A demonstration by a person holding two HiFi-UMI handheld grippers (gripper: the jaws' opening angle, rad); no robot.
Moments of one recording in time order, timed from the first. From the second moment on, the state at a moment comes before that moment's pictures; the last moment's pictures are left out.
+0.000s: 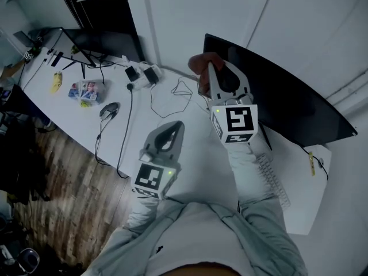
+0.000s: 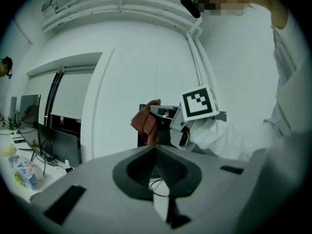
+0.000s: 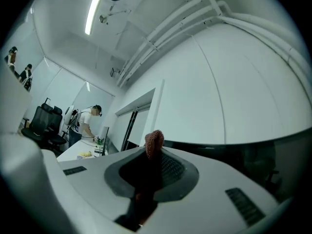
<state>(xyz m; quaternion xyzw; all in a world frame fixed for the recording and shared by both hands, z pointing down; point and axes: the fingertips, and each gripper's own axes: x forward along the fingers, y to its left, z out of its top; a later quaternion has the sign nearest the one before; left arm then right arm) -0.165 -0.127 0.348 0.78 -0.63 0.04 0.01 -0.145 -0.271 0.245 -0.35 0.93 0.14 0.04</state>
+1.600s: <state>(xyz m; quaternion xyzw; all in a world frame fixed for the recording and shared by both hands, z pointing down) -0.236 -0.155 0.398 0.78 -0.62 0.05 0.02 -0.198 -0.330 0.284 -0.51 0.85 0.15 0.03</state>
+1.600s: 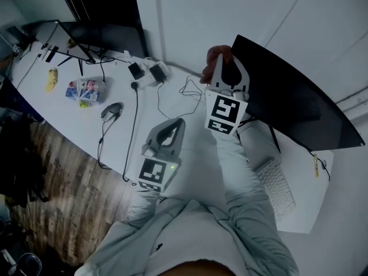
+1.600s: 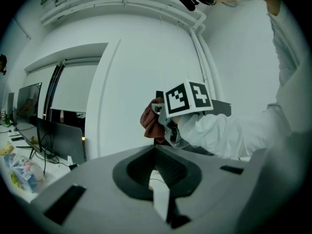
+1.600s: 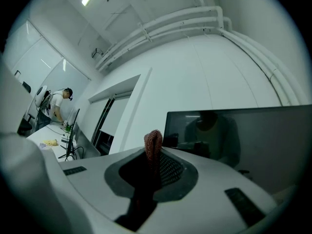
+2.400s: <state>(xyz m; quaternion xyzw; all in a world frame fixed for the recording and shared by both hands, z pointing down) -0.245 -0.155 0.445 0.78 -0.62 0.06 0.06 -0.194 -0.340 0.416 -0.51 0.85 0.09 -0.06</state>
